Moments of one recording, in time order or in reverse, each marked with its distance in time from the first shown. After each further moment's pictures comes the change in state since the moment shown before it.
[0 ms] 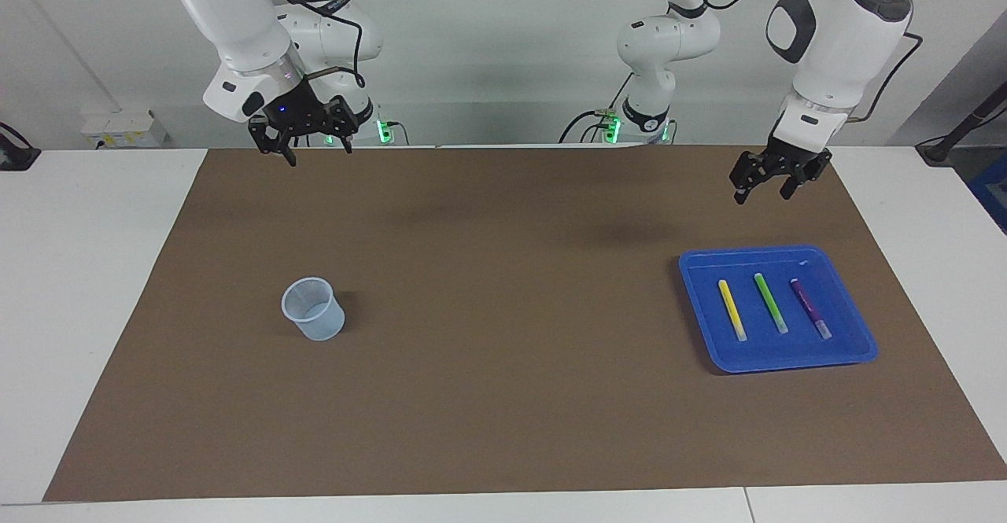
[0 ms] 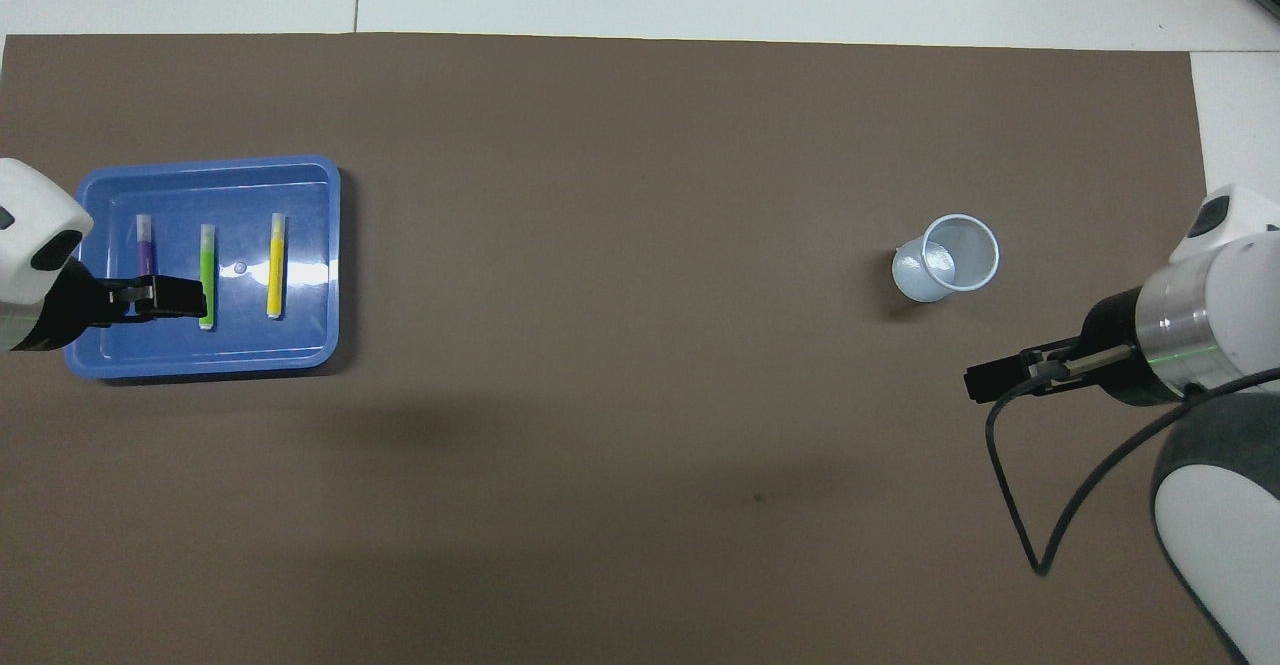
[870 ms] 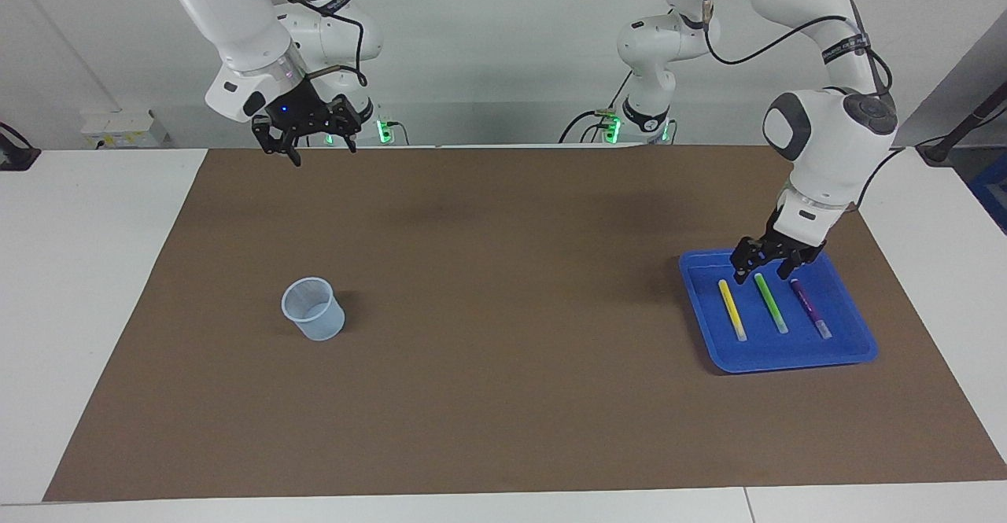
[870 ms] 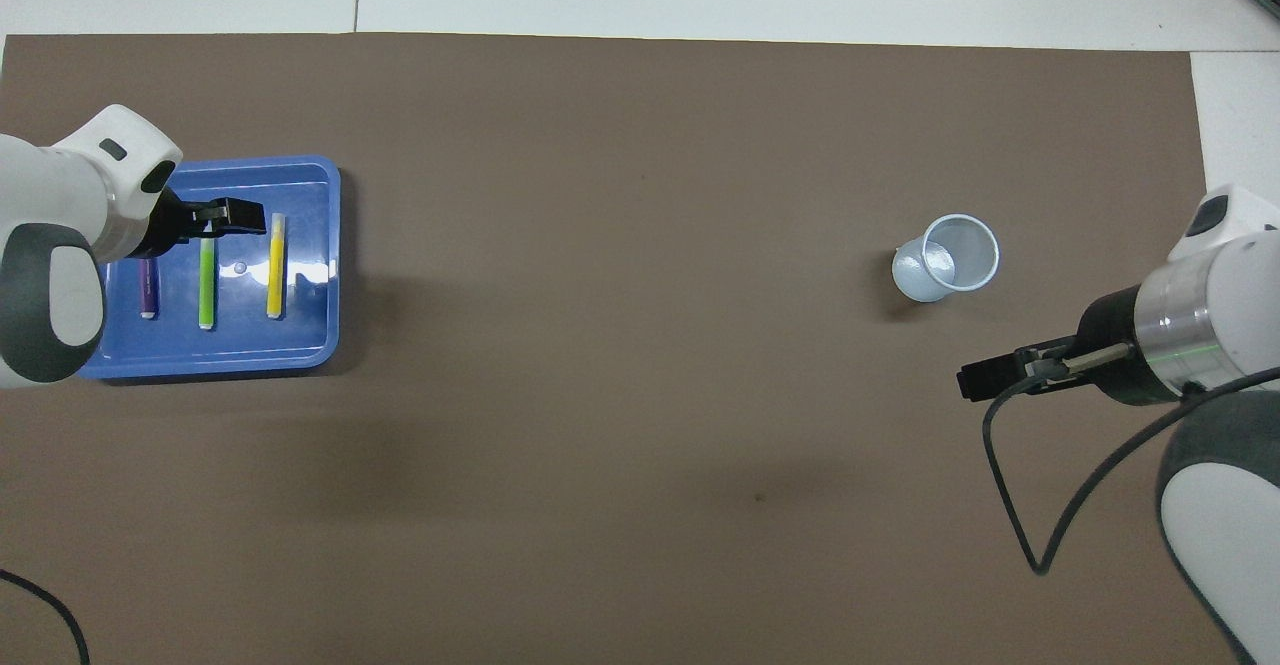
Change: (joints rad) left arm 0.005 0.331 0.006 0.075 0.005 0.351 0.023; right arm -0.001 0.000 0.000 0.000 0.022 0.004 0.003
